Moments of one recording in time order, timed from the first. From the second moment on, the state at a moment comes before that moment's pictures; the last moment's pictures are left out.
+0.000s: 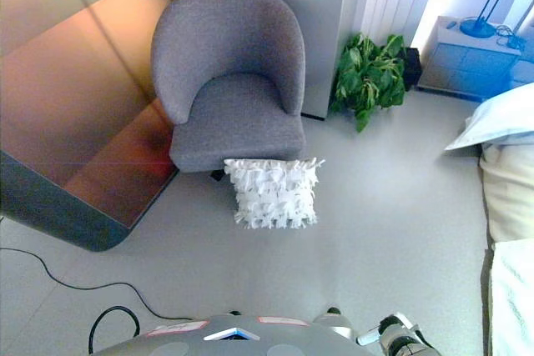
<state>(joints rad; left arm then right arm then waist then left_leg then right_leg) 0.07 0.24 -0.29 1.25 0.09 0.26 -0.01 0.04 -0.29 0.31 1.25 -0.19 0.31 -0.11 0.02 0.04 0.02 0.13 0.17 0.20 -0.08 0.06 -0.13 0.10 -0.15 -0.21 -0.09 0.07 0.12</state>
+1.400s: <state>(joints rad) -0.02 0.26 -0.26 1.30 -0.03 0.28 0.02 -0.07 -0.22 0.40 1.25 -0.17 0.38 -0.13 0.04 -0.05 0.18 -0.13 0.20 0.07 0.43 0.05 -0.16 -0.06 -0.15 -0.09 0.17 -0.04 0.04</state>
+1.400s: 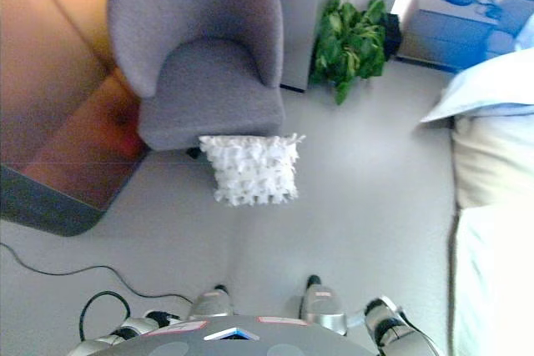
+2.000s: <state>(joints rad) 0.03 0.18 -0.25 1.31 -0.06 0.29 0.00 -0.12 -0.18 0.43 1.29 -0.14 0.45 -0.21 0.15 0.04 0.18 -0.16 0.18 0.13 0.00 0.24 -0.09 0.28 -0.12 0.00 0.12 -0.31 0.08</state>
